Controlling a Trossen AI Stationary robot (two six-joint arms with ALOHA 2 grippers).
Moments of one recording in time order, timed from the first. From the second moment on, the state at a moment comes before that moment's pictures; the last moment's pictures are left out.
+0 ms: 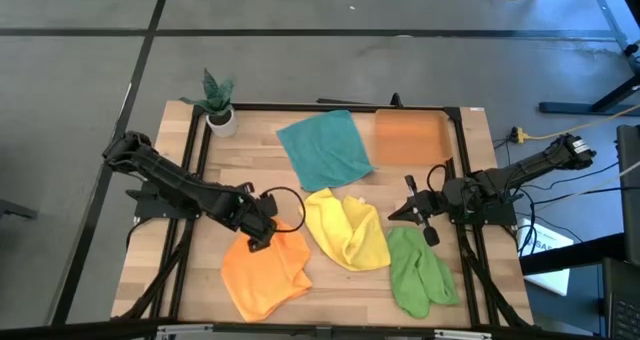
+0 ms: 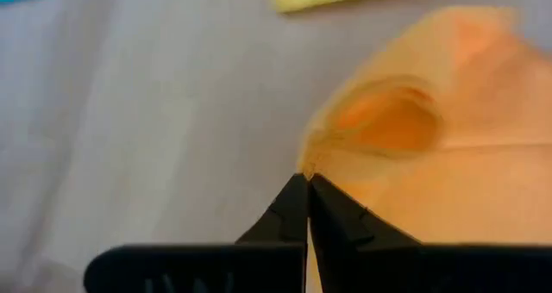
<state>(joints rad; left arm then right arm) -0.43 1.47 1.11 -1.01 -0.24 -0.77 0.36 0.70 0.36 0.00 0.10 0.08</state>
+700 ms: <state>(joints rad) -0.46 1.49 1.11 -0.99 -0.19 -0.82 0.36 0.83 0.36 0.14 0.13 0.07</state>
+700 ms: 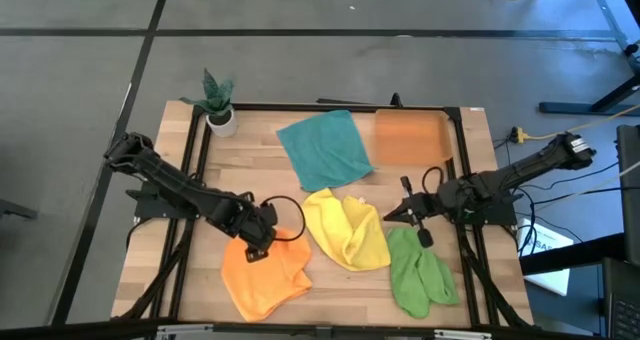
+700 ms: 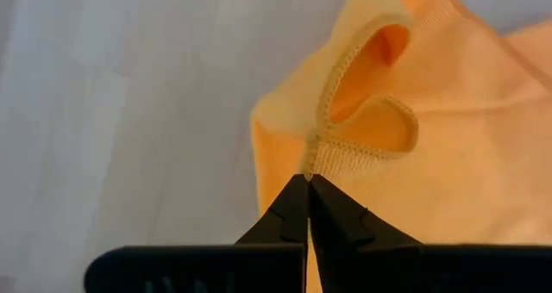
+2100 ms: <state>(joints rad) -0.47 1.49 1.11 -0.97 -0.24 -0.83 0.20 2.15 1.26 0.43 -0.09 -0.14</state>
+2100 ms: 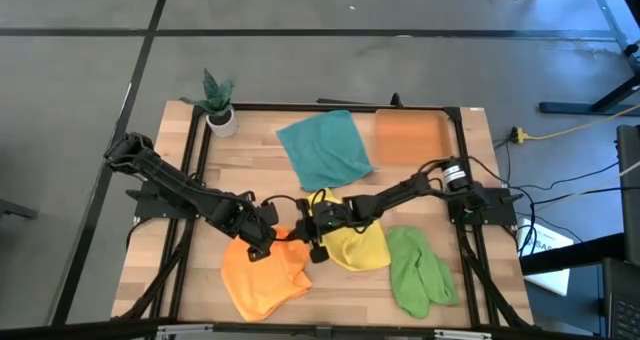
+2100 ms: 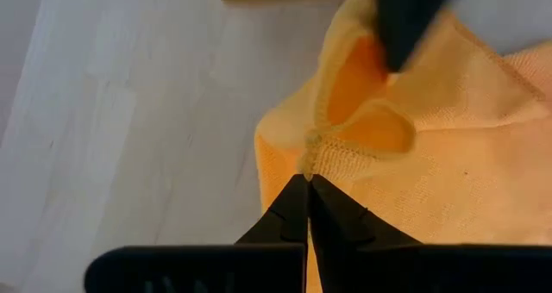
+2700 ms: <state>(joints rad) -0.50 1.49 1.11 -1.05 -0.35 -0.84 0.17 2.19 1.26 0.37 -0.02 -0.08</state>
